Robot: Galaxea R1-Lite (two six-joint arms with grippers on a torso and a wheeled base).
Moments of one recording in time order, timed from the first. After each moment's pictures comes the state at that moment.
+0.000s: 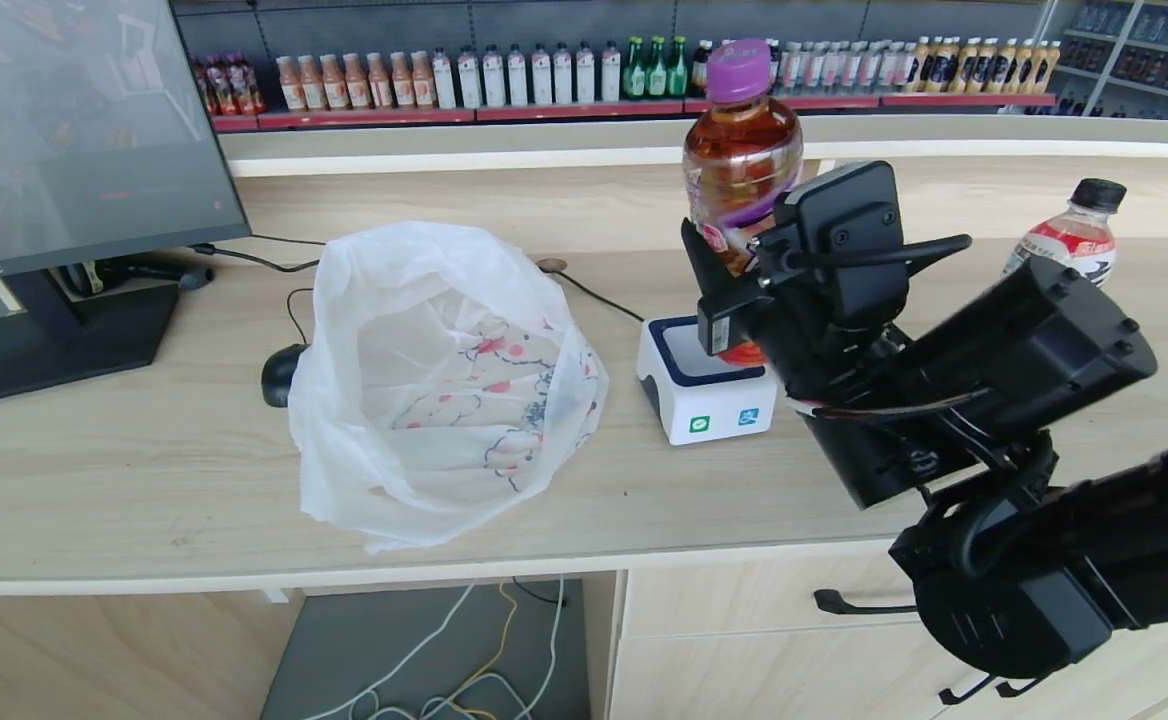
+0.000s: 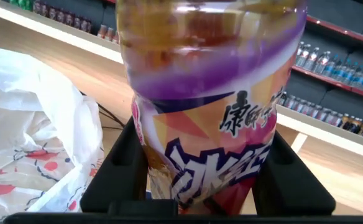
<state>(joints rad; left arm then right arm) 0.00 0.00 0.00 0.00 0.00 0.00 0.71 1.90 -0.91 -1.54 -0.30 -0.62</state>
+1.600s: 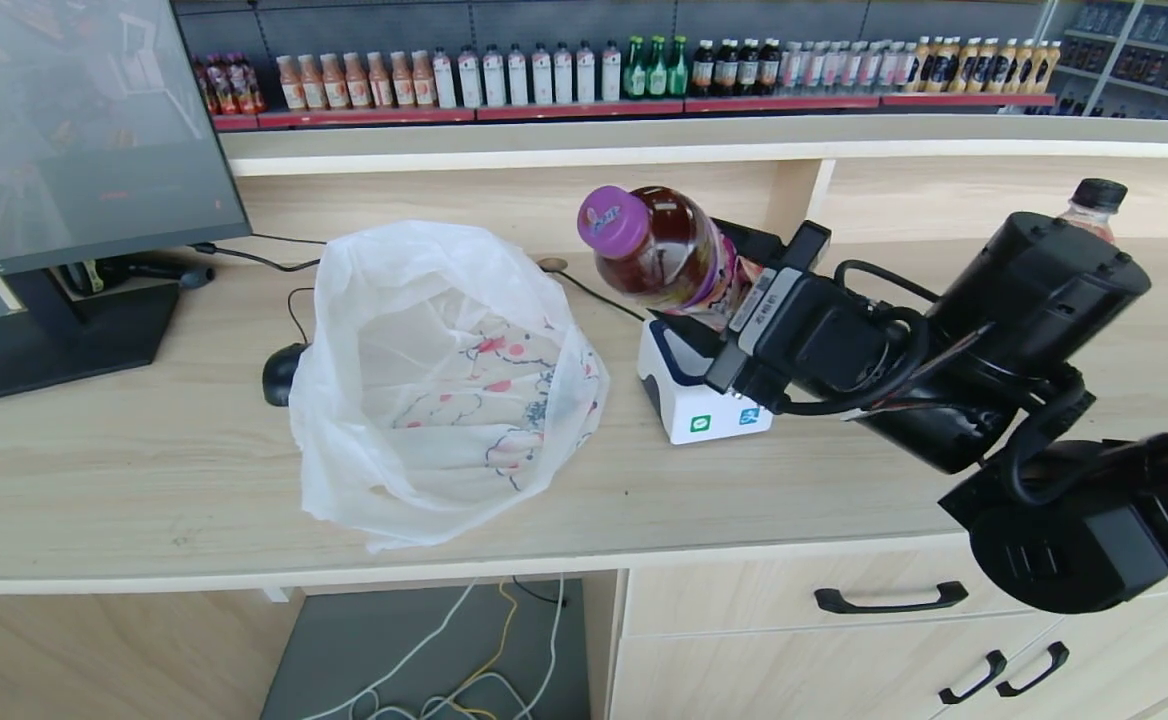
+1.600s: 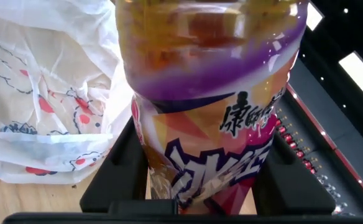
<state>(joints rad) 0.00 0.00 0.00 0.00 0.00 0.00 0.58 1.83 -0.94 -1.26 0.34 -1.03</state>
